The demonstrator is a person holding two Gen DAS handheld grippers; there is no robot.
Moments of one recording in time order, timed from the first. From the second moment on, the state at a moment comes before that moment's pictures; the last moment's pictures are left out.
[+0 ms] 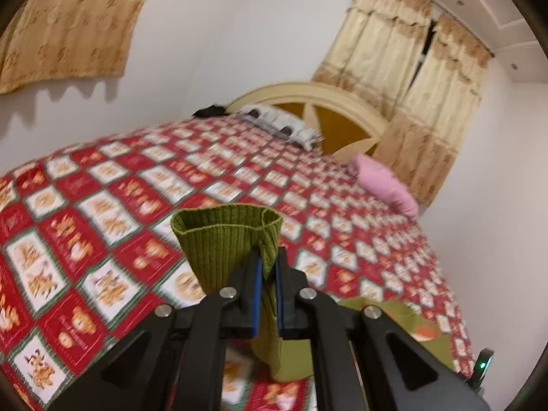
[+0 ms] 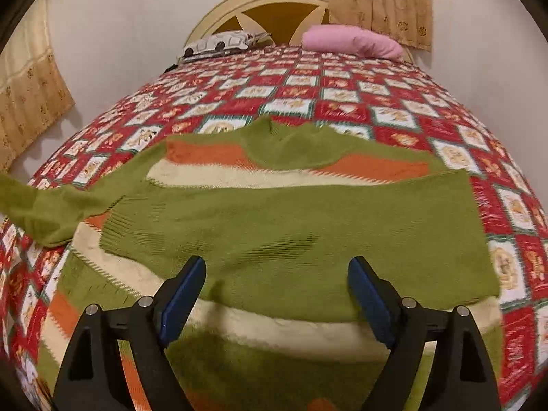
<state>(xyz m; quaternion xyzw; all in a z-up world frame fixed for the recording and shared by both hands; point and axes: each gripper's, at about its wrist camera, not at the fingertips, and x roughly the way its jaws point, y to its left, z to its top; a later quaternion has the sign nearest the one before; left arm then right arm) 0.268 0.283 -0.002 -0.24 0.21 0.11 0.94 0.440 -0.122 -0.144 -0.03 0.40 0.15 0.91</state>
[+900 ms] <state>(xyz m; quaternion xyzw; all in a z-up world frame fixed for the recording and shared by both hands) 0.366 0.102 0.063 -0.21 0.20 -0.06 0.96 0.374 -0.206 -0.128 0.03 0.40 0.17 0.90</state>
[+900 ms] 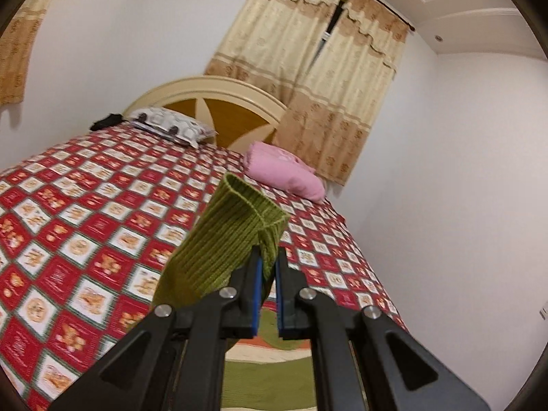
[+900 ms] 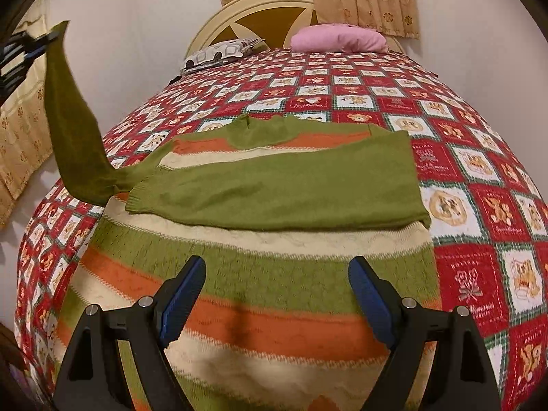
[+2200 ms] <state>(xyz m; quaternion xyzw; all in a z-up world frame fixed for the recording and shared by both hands) 0.330 -0.003 -0.096 0.06 0.33 -0.01 0.94 0.338 -0.240 -0.165 0.07 0.40 0.17 0.90</state>
